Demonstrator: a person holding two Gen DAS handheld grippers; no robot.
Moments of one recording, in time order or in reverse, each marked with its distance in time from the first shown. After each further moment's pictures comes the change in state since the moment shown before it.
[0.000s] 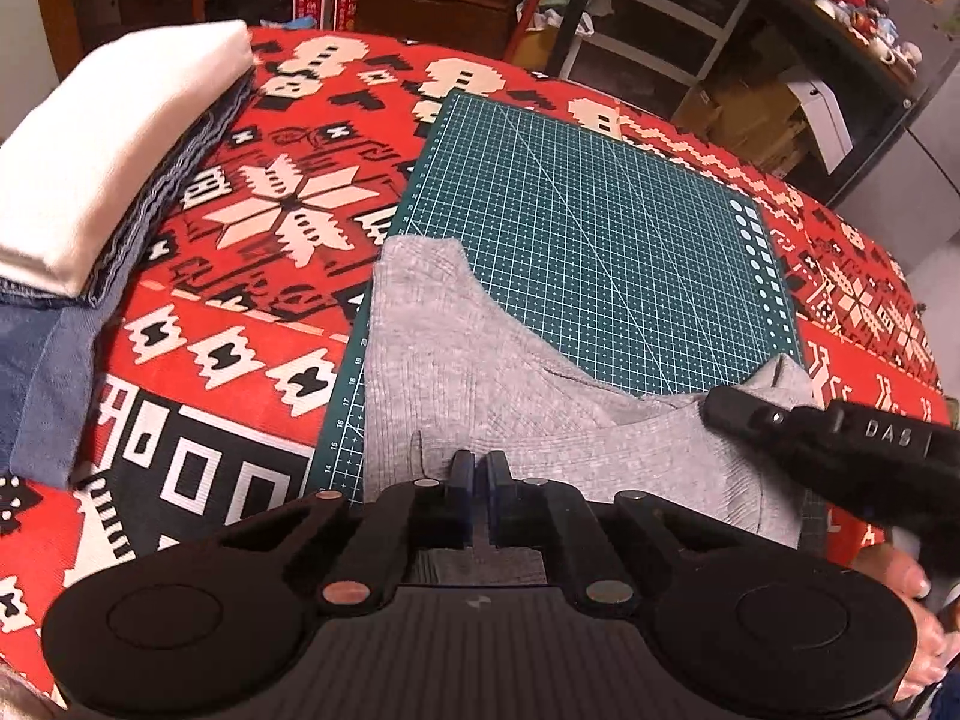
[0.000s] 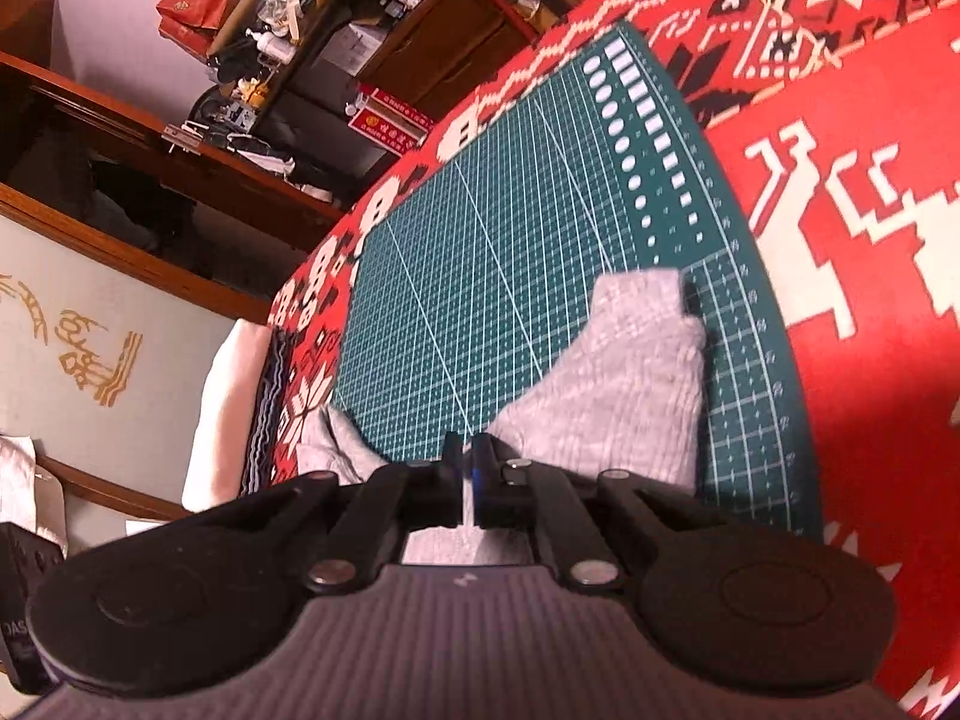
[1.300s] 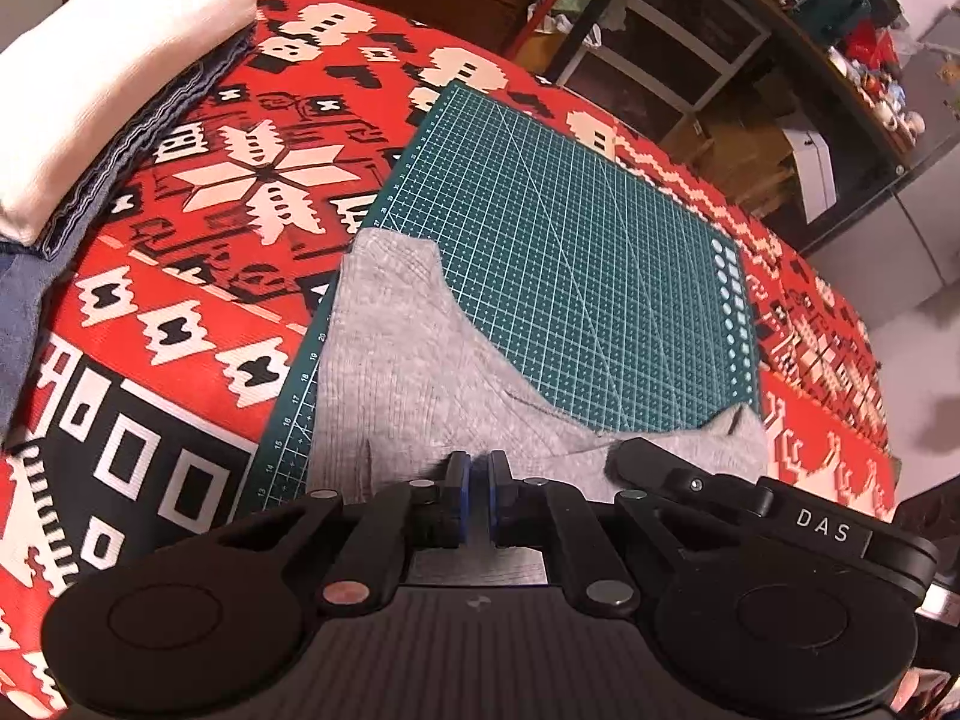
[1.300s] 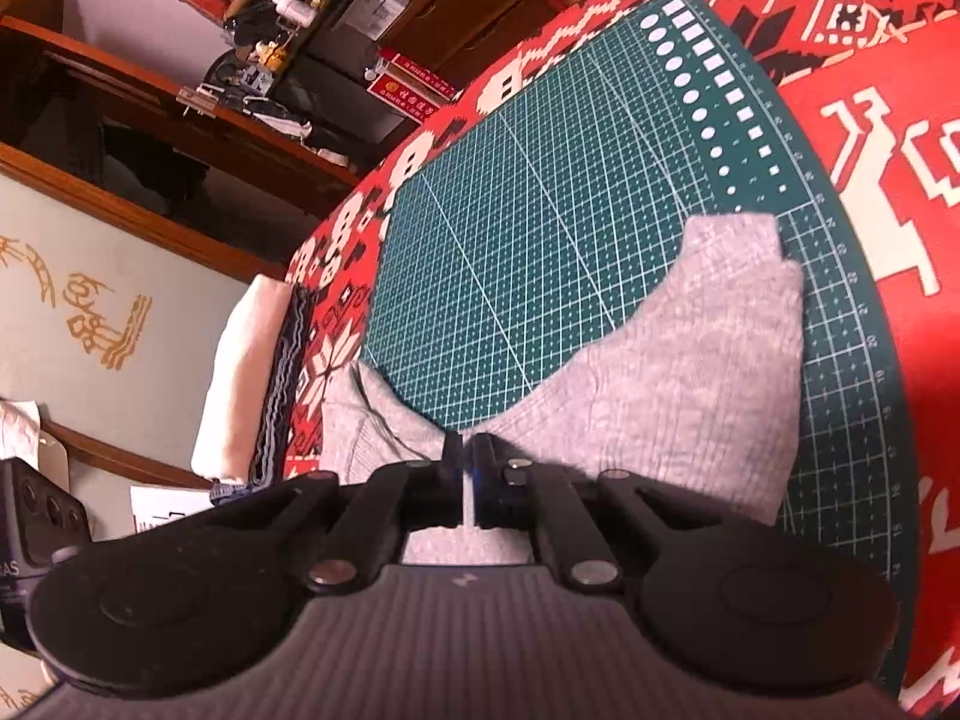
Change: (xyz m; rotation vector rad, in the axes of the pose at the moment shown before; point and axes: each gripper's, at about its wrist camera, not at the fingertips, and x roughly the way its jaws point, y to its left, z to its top) left arm 0.009 0.009 0.011 -0.166 0.029 -0.137; right arm 0.023 0.024 -0.007 -0.029 0.073 0.035
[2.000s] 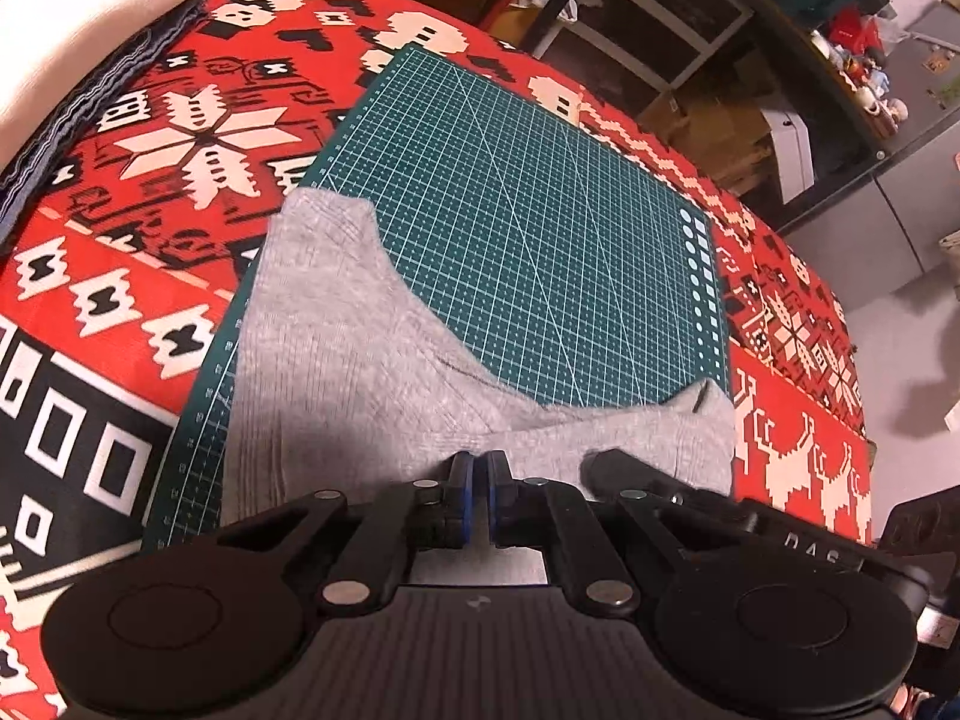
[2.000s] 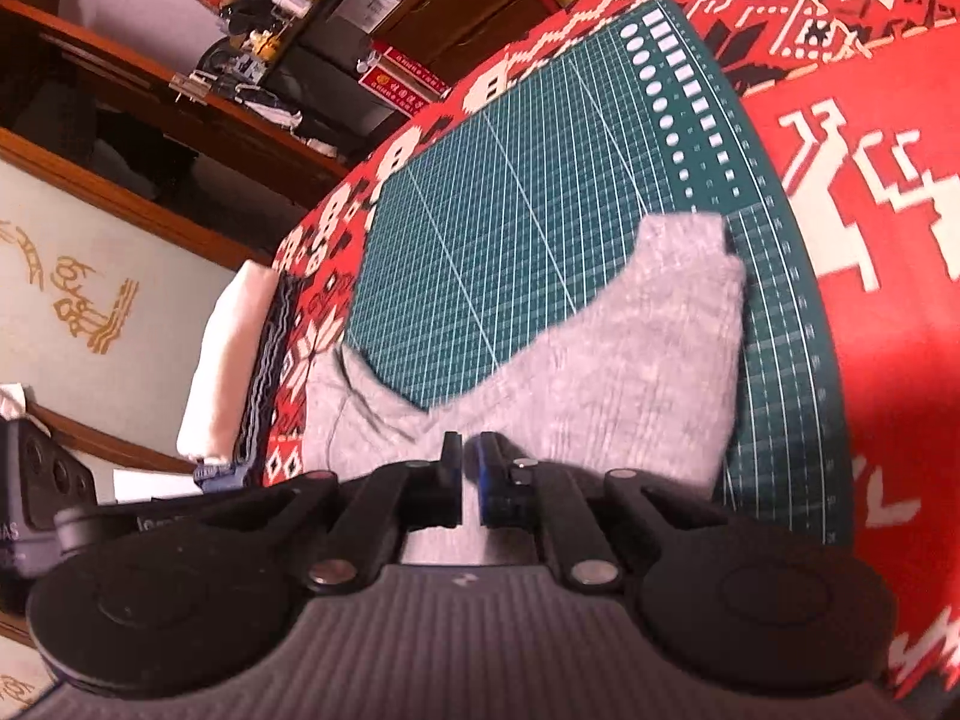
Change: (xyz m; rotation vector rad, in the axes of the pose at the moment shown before) left arm 0.018 -0.018 -0.003 0.017 0.047 -0.042; right arm -0.015 -0.005 -0.002 -0.038 0.009 -0.053
